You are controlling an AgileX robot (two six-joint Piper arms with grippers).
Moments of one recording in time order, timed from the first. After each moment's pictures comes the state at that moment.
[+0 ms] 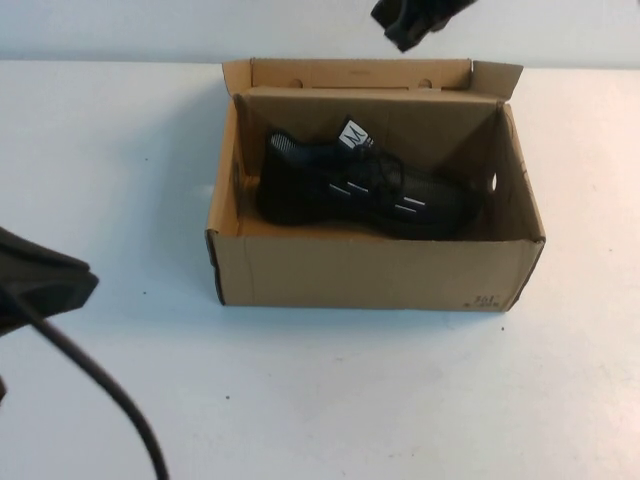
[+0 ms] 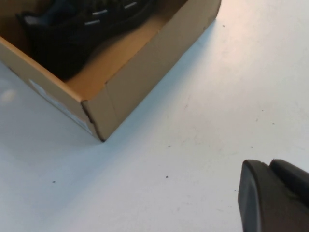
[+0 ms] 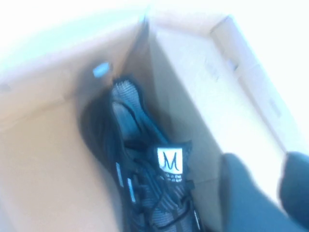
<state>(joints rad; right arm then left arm) 0.43 2.01 -2.34 0.23 1.15 -0.66 -0.19 0.90 -1.09 -0.54 1.19 0.86</state>
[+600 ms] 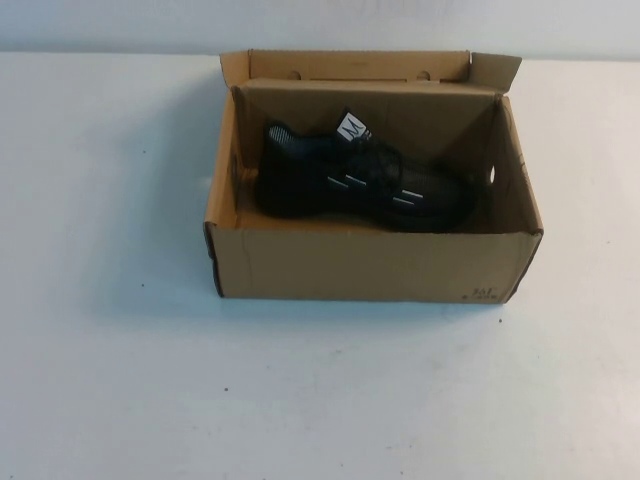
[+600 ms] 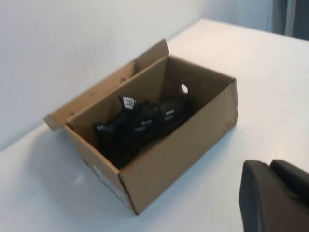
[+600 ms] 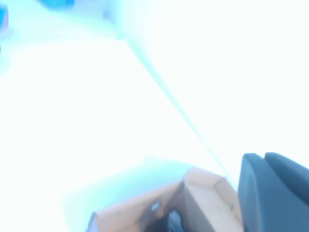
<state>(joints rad) 0.43 1.52 -2.34 0.49 1.27 -0.62 -0.19 0.41 -1.09 -0.51 1.16 0.67</state>
